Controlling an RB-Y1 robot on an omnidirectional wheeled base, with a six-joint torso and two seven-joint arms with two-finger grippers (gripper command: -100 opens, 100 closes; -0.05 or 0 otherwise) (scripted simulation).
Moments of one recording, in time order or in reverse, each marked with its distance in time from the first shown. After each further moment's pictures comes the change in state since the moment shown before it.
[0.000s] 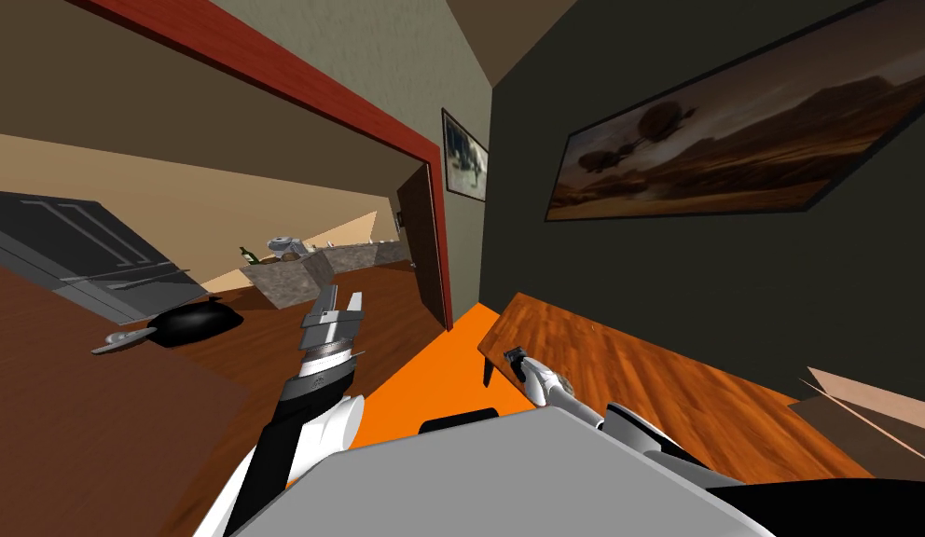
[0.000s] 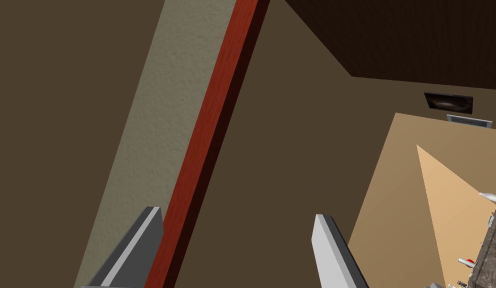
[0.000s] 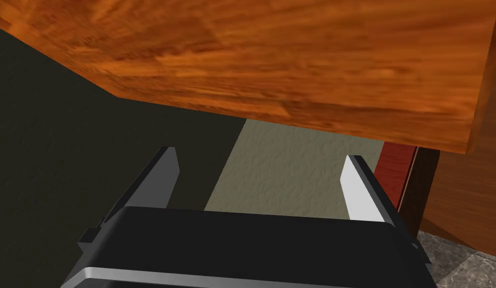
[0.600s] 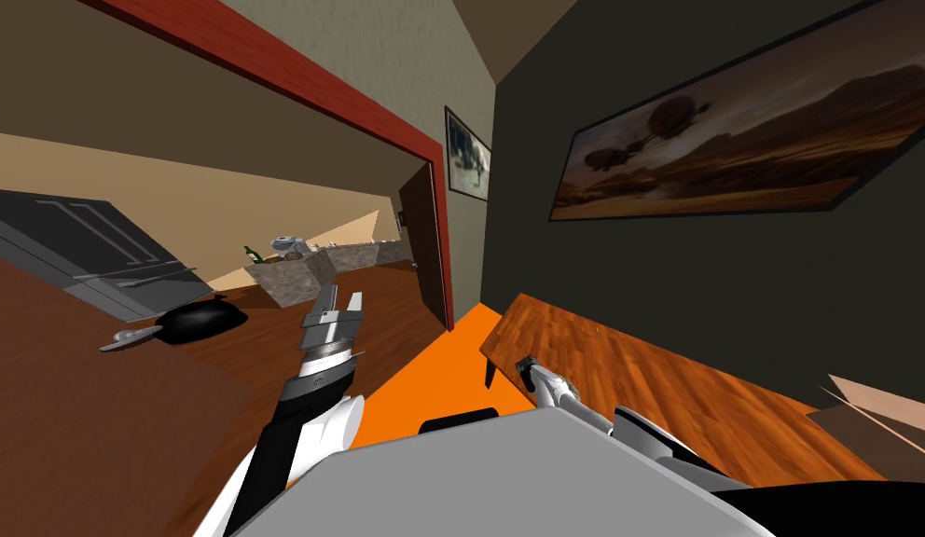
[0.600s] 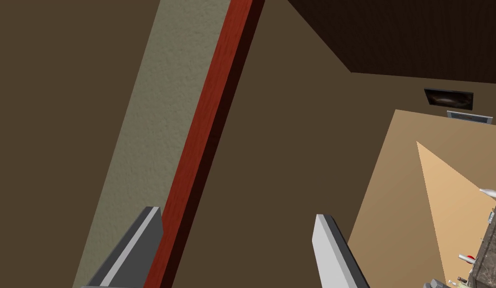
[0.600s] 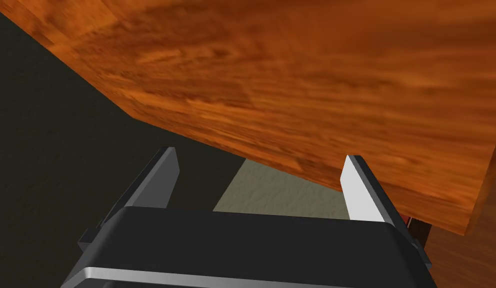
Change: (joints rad) left arm 0.000 0.000 0.000 0.000 0.000 0.000 0.000; right arm 0.026 -0.045 0.055 0.062 -0.021 0.062 0.040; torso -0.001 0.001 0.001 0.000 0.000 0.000
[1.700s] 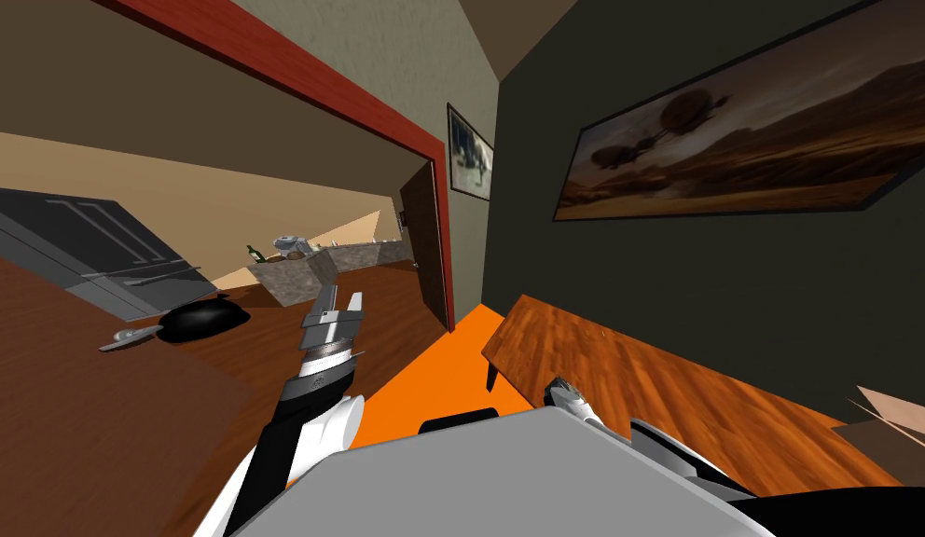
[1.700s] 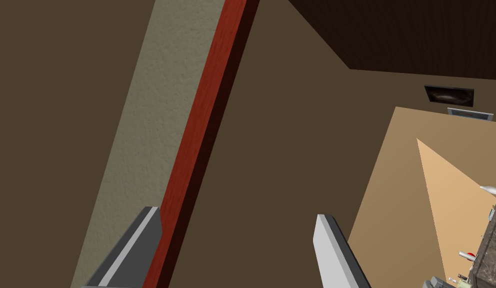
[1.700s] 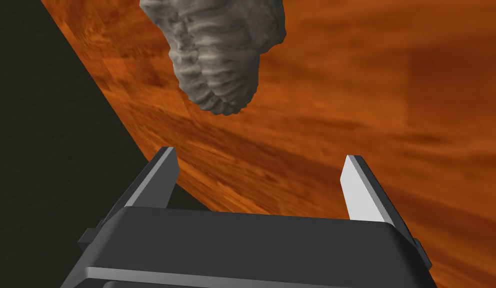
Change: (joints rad) left arm 0.000 0.000 0.000 0.000 0.000 0.000 0.000; right arm 0.064 -0.041 0.048 0.166 0.084 0.077 0.011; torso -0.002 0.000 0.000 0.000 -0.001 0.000
